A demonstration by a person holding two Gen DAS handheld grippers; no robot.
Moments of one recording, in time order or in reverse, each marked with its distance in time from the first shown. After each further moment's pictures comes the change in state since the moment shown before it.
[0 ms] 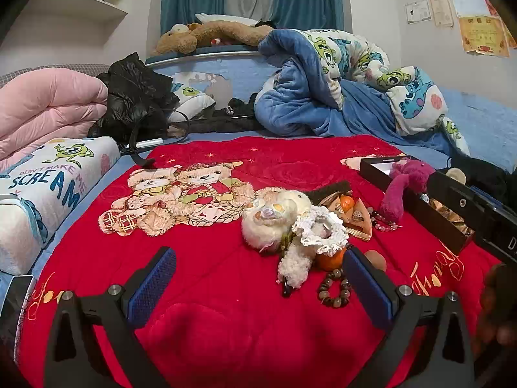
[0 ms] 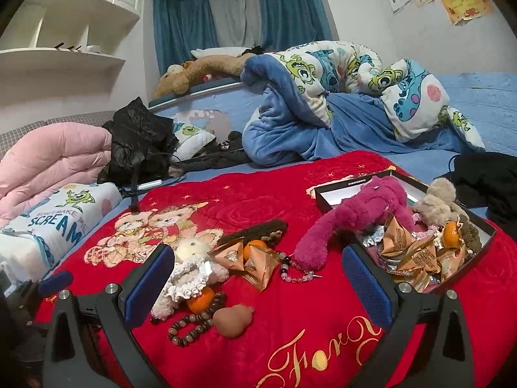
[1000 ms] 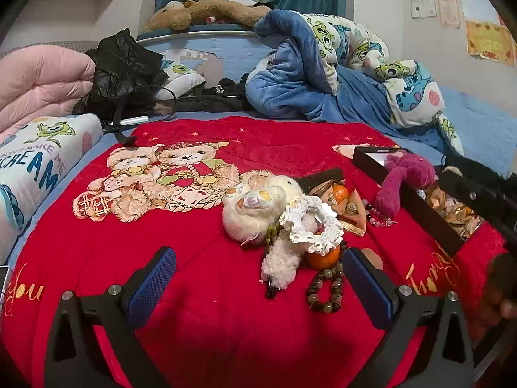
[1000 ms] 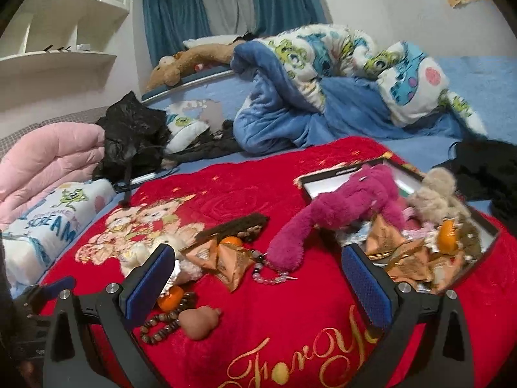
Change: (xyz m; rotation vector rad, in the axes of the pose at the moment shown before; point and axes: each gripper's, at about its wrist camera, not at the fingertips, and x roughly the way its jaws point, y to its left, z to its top) left arm 0.033 -0.006 0.003 -0.022 0.063 -0.054; right arm 0.024 -0.044 0.008 0.042 0.074 0.041
